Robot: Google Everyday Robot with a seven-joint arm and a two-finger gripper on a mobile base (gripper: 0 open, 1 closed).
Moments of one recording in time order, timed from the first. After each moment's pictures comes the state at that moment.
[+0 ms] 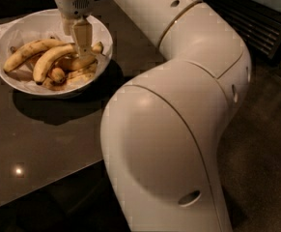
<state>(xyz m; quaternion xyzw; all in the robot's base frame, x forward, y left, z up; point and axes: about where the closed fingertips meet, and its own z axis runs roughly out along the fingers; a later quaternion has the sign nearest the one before) 0.653 0.149 0.944 -0.86 0.50 -0.01 0.13</state>
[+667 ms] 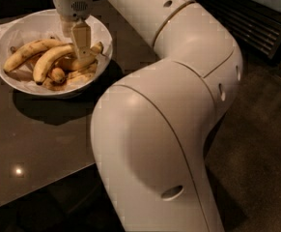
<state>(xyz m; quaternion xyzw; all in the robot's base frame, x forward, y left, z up) 0.657 0.153 0.936 -0.86 0.50 0.00 0.12</state>
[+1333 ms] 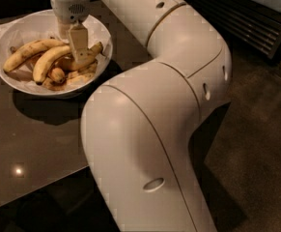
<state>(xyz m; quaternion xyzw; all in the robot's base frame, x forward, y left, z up) 0.661 0.164 0.927 -0.86 0.49 0.01 0.12</state>
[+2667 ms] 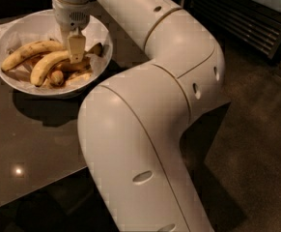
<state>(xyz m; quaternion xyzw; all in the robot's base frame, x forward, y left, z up) 0.661 0.168 0.907 -0.85 0.51 0.05 0.11</state>
